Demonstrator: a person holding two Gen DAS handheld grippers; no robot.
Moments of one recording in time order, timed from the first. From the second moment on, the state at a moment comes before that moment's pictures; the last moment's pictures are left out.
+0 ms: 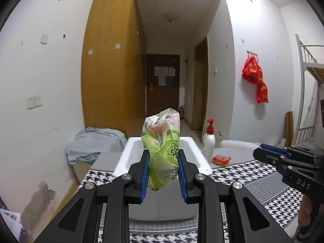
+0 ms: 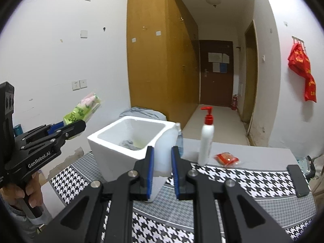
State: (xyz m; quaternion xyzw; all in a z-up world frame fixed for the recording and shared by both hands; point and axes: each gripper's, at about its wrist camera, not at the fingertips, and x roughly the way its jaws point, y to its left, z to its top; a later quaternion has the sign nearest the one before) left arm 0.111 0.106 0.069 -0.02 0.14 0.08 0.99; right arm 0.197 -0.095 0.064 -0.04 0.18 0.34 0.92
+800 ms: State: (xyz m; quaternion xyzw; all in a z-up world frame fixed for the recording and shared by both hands) left arm 0.089 0.160 0.056 -0.03 0.15 0.14 0.98; right arm 0.211 -0.011 0.063 -0.06 0.20 0.36 0.91
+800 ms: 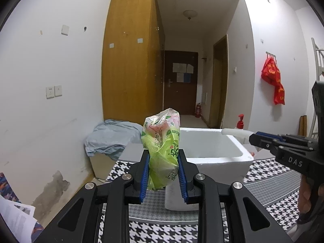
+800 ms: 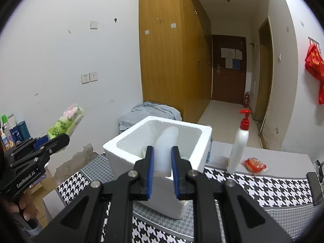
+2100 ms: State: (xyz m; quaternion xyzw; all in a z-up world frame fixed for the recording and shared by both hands) left arm 0.096 0.196 0.041 -0.06 0.16 0.15 0.97; right arm 0.247 0.034 0.045 -0.07 0.25 0.38 0.89
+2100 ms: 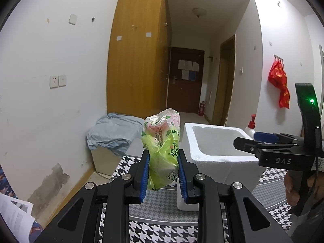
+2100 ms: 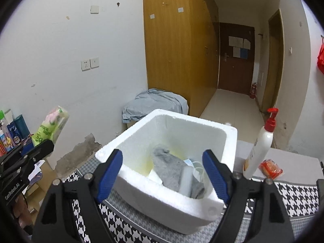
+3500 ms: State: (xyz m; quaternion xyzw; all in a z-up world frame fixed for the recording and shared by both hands) left arm 0.173 0.154 0.064 -0.03 0.19 0.05 0.98; right arm 0.233 -0.044 0.050 -0.06 0.23 0.30 0.92
